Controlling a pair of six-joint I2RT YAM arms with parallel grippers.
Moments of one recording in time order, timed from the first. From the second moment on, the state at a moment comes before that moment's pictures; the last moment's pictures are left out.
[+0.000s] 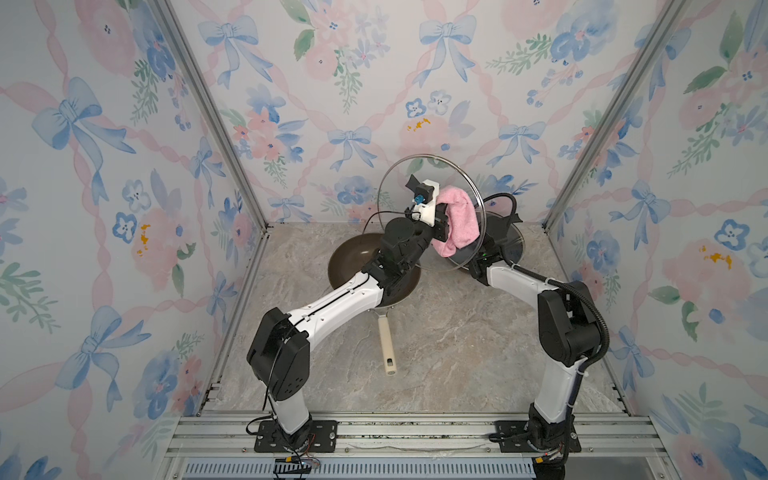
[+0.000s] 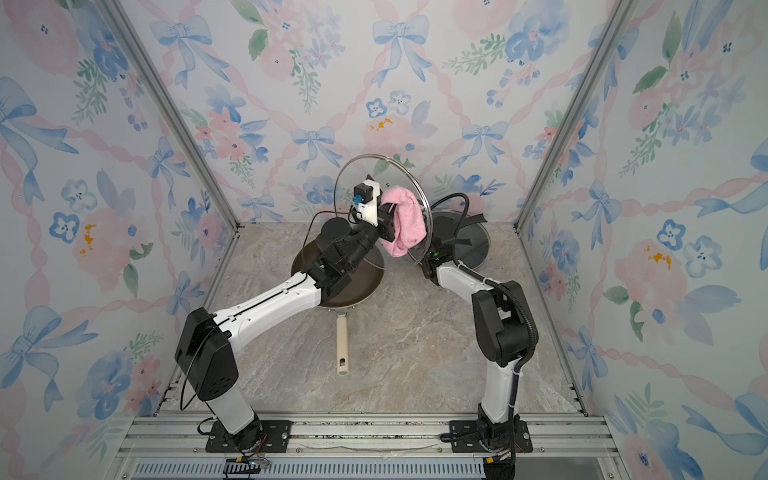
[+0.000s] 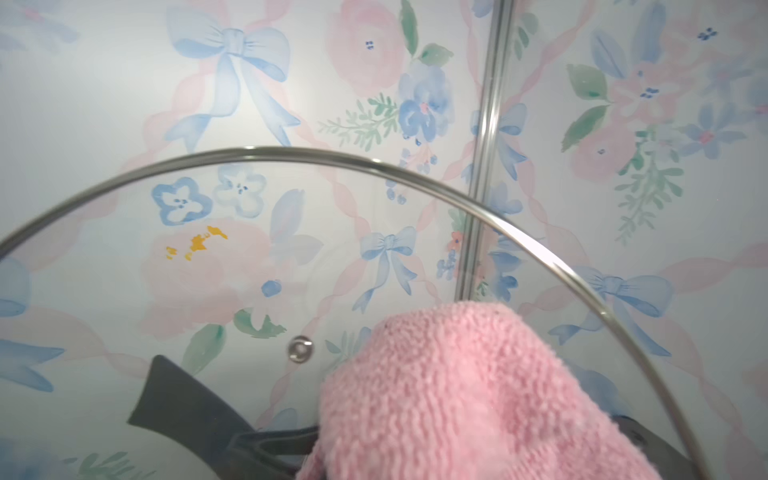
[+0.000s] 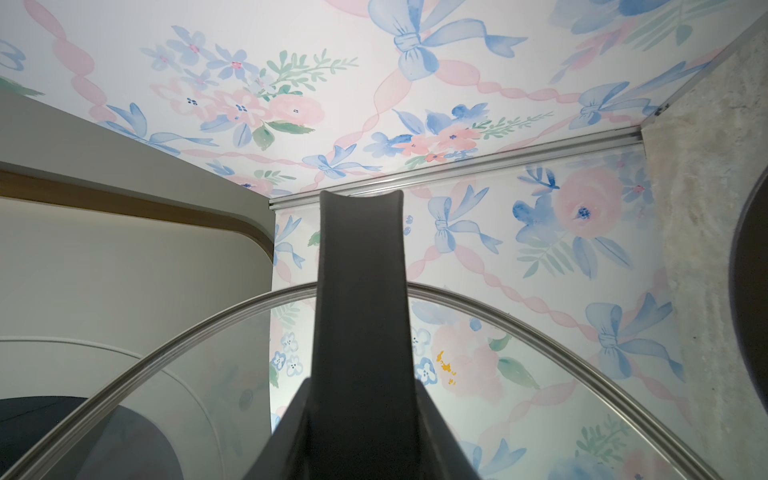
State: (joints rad) left arm -0.74 1.74 1.49 0.52 -0.19 -0.04; right arm 0.37 1.92 1.37 0.98 -0.57 2.05
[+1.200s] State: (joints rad) left arm -0.61 1.99 1.91 0.44 -0.23 0.18; right arm 0.30 1.84 1.32 0.93 -0.68 2.06
